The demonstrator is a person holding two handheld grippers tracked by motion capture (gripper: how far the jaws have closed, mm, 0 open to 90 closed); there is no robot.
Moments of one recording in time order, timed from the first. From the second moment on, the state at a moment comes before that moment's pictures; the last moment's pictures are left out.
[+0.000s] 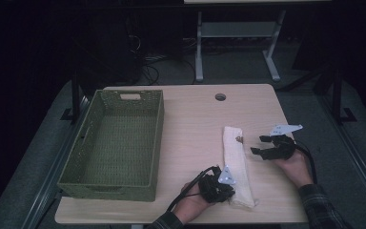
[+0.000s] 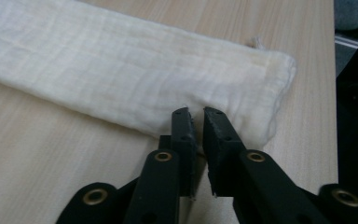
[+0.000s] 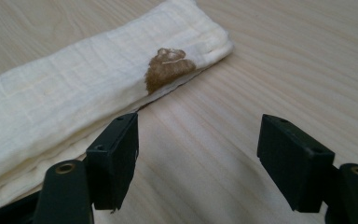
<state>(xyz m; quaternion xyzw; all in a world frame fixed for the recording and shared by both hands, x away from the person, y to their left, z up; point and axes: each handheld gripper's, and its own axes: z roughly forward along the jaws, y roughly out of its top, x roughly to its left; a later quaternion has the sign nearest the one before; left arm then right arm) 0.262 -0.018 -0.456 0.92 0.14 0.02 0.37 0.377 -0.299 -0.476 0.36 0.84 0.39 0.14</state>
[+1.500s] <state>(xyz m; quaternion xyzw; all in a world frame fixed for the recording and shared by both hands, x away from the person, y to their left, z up) 0.315 -0.046 -0.463 0.93 0.05 0.01 0.35 0.380 -0.297 -0.483 0.36 0.84 0.38 0.14</state>
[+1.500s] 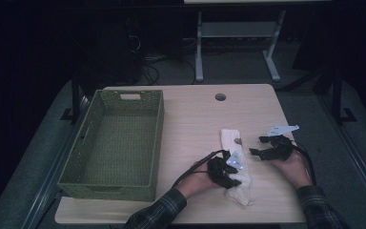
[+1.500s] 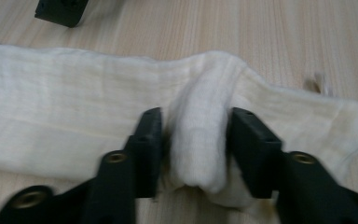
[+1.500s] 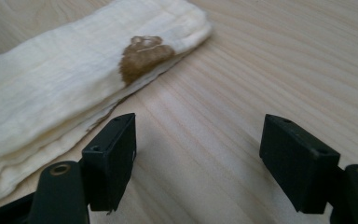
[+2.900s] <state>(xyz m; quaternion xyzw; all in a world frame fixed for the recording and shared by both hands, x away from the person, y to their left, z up) 0.285 0.012 -0.443 0.90 0.14 -0.03 0.40 0.433 -0.210 -0.466 0.20 0.90 0.38 0.02</state>
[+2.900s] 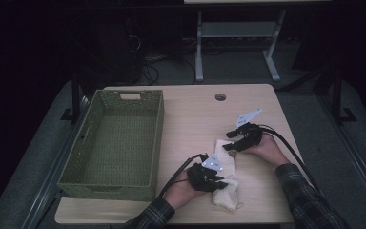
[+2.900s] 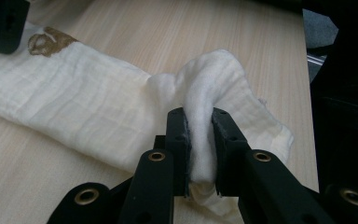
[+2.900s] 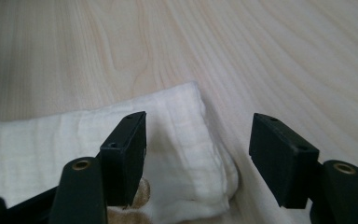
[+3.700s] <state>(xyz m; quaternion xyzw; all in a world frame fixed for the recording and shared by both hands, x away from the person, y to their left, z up) 0.291 0.012 -0.442 0.90 0.15 -0.04 0.41 0.421 -0.203 -0.468 0.16 0.92 0.36 0.00</state>
